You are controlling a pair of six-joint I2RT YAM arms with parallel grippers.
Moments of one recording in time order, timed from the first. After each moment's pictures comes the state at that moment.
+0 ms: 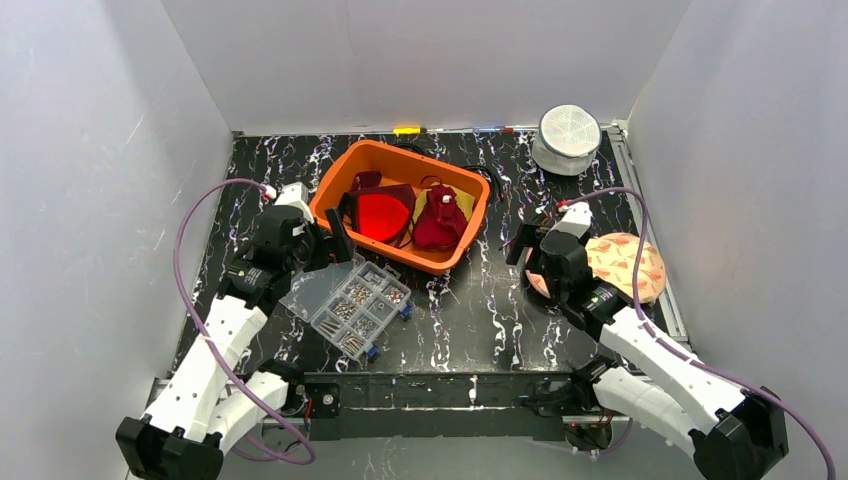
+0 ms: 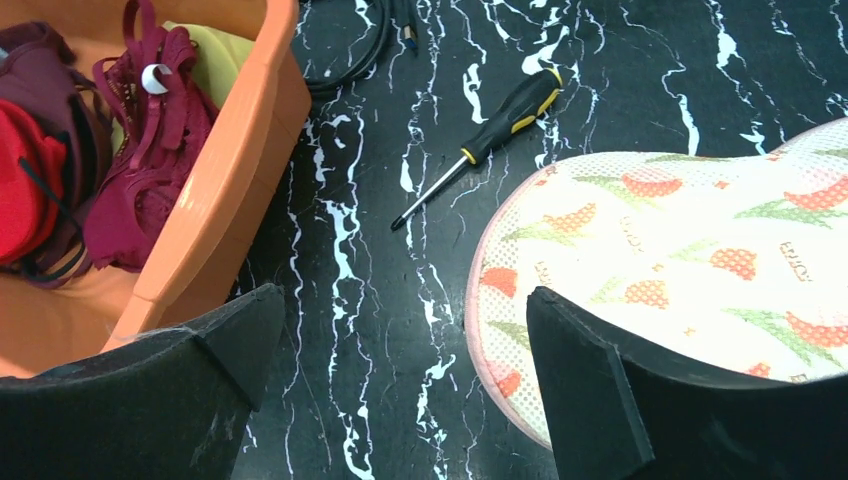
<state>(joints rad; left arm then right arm) -0.33 0.89 0.89 -0.65 -0.07 -0.48 0.62 0.83 0.57 -0.19 0.49 0.46</state>
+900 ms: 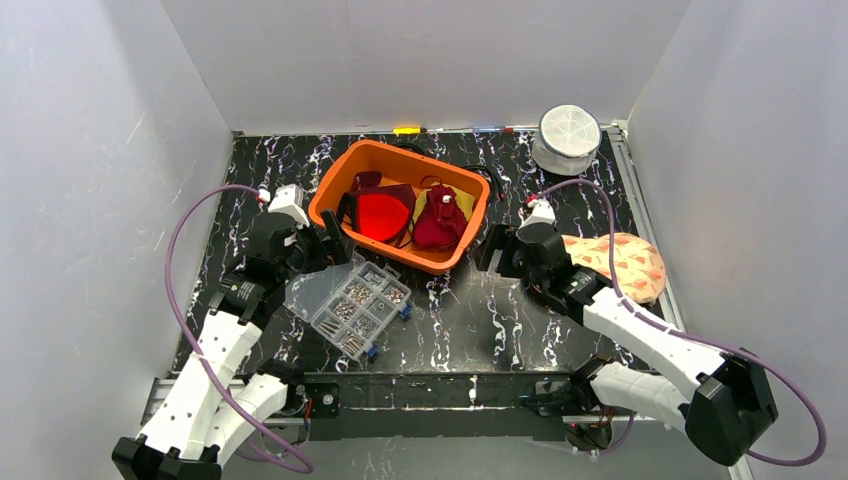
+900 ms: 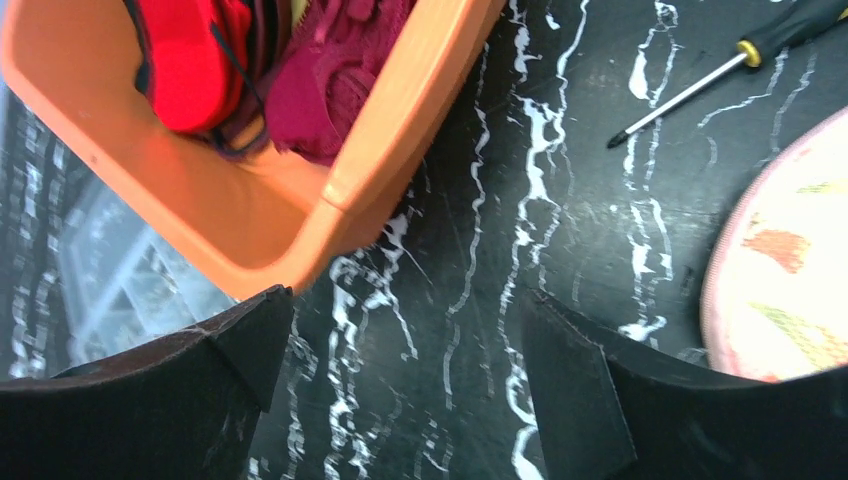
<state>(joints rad) -0.33 0.79 0.86 -0.60 -0.03 -0.48 0.68 1.01 0.64 -0.18 0.17 0.62</state>
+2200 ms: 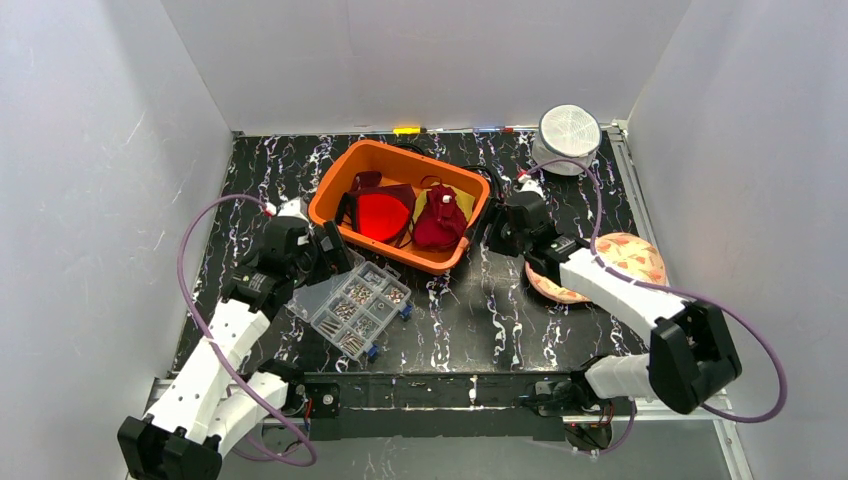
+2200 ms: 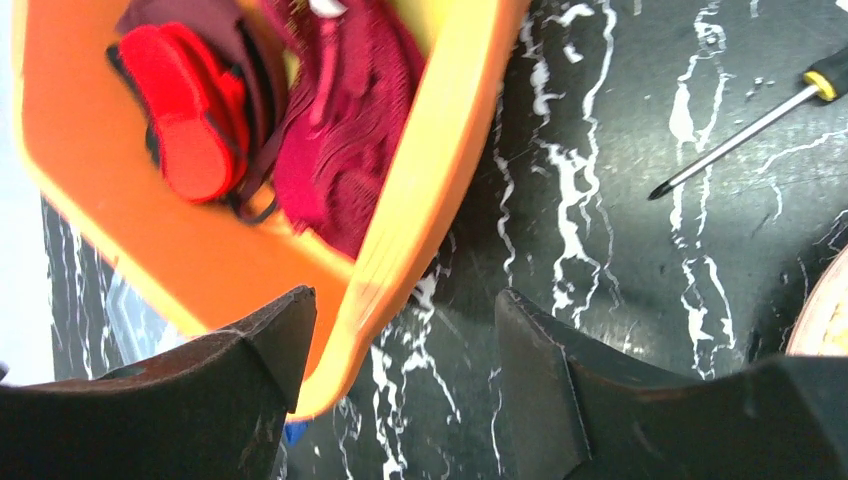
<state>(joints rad) -0.34 0.88 0.85 -0.69 -0.06 -0.57 0.56 1.33 0.84 -0.14 0.06 0.76</state>
